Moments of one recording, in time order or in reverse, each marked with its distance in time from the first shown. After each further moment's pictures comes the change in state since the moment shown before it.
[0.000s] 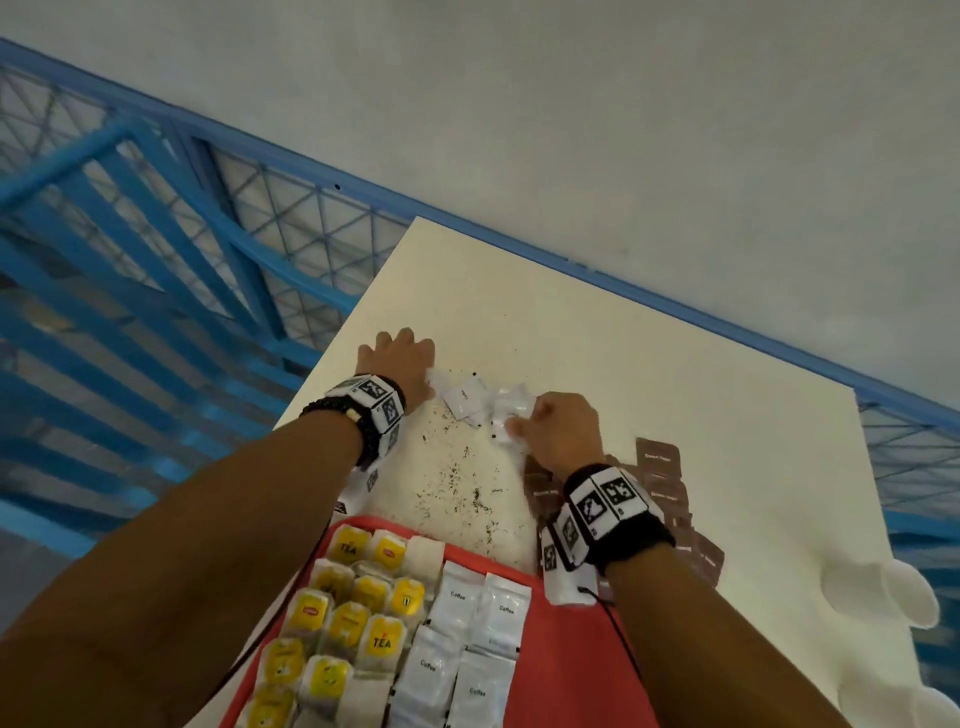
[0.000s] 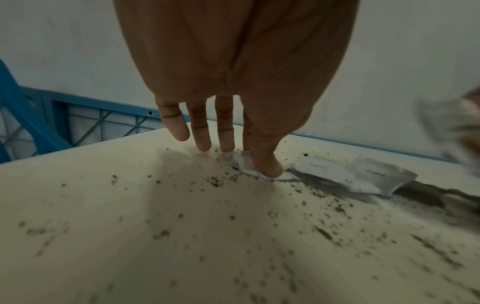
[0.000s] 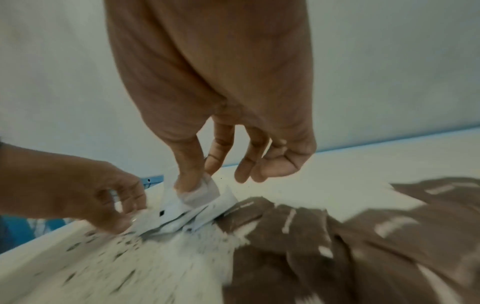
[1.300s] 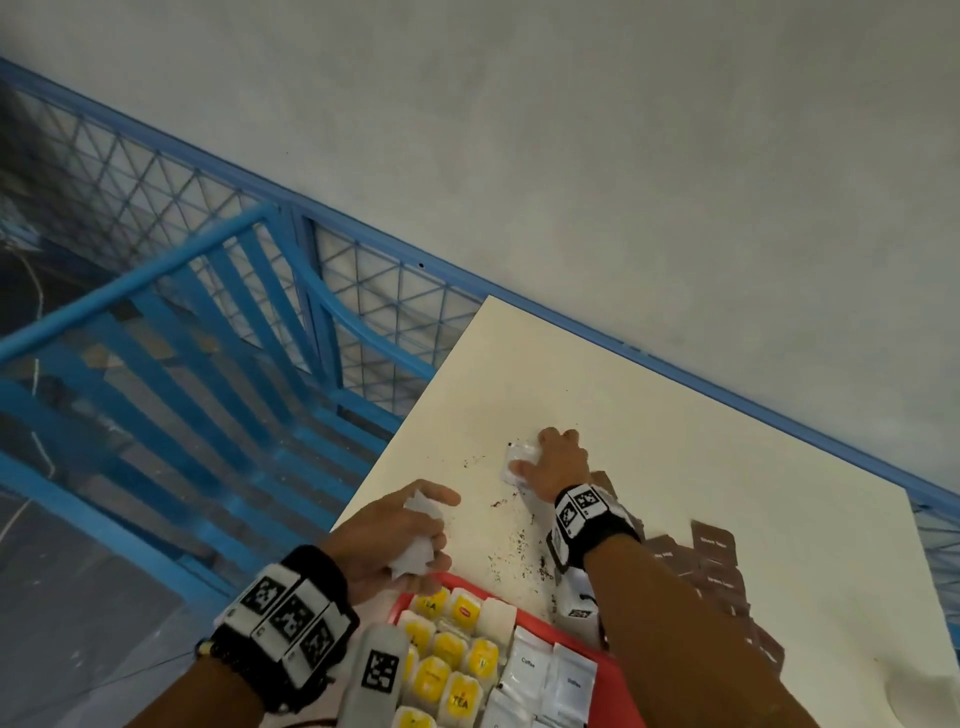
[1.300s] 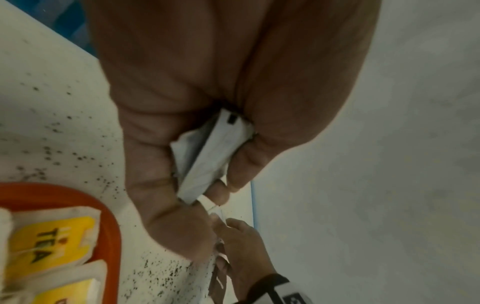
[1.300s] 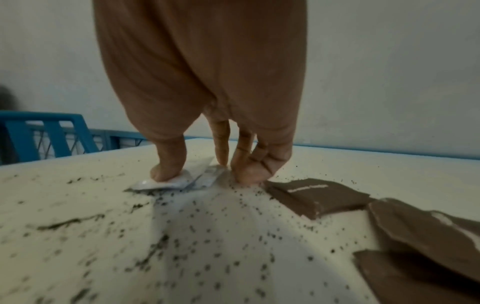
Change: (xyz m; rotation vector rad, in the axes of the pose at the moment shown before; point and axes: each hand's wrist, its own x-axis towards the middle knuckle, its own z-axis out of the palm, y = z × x) left_hand -0.156 -0.074 -0.007 -1.716 -0.471 -0.233; right_hand 0.035 -0.063 0.059 -0.334 -0.172 -0.068
